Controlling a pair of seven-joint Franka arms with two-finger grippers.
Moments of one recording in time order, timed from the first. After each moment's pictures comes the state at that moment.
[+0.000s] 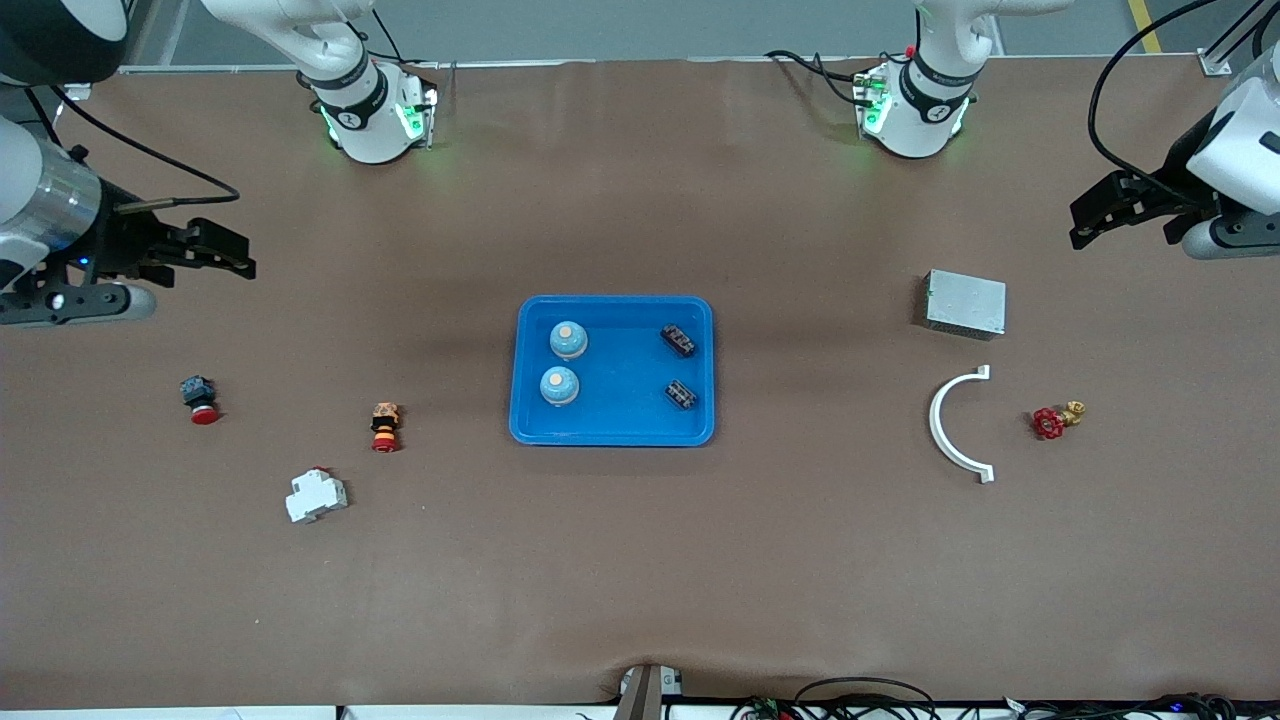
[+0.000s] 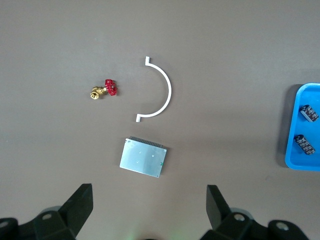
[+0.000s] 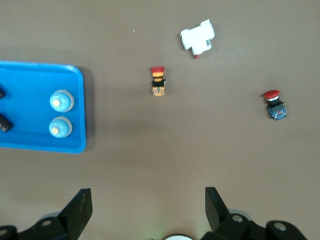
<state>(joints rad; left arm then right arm) -0.05 -0.06 -0.05 -1.59 0.03 1.52 -0.13 0.05 0.08 0.02 -1.50 0.07 1.47 0.03</state>
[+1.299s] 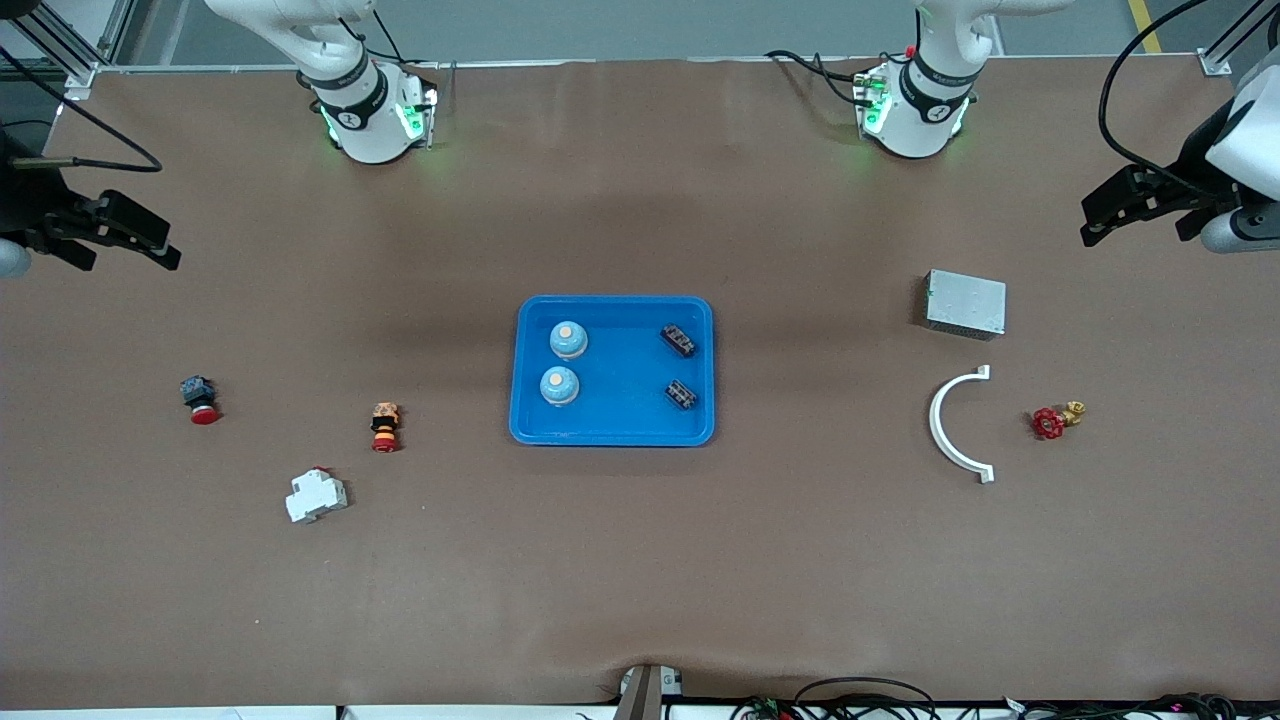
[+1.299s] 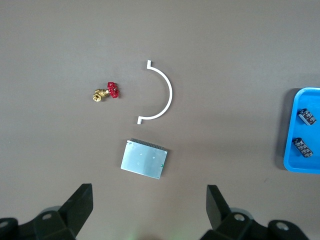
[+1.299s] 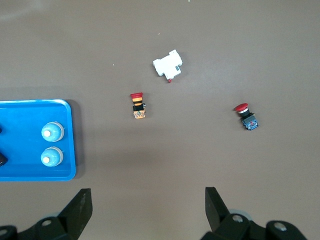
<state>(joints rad) -0.05 -0.06 -0.05 -1.57 0.03 1.51 -0.13 -0.03 -0.08 0.02 -1.66 0.06 1.60 0.03</state>
